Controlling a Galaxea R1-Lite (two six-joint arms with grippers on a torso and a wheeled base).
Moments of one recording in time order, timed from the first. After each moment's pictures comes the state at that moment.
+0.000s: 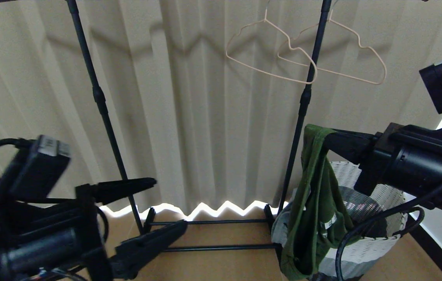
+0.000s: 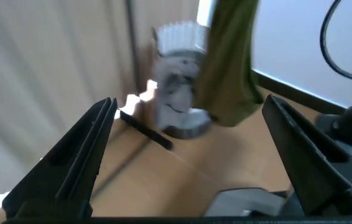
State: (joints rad) left arm -0.64 1.25 -0.43 -0.68 -0.30 0.00; right arm 0.66 1.36 -0.72 -0.61 0.08 0.12
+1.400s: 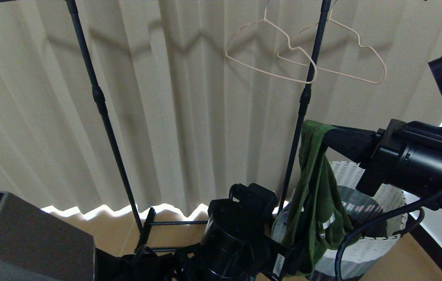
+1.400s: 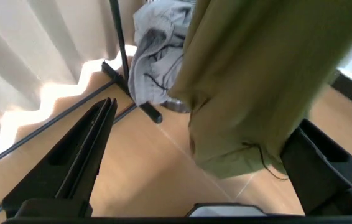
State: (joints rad) left arm -1.04 1.99 -0.81 -0.80 0.22 -0.17; right arm 0.70 1.35 -0.73 -0.63 0.08 0.12
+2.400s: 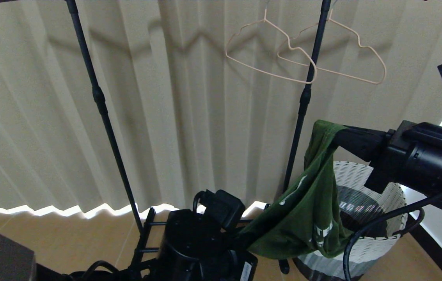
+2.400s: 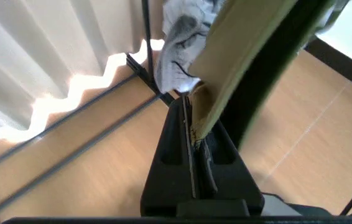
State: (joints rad) left arm -1.00 1.87 -0.59 -0.89 0.27 -0.14; right arm 0.64 1.33 -0.70 -0.62 0.07 0.12
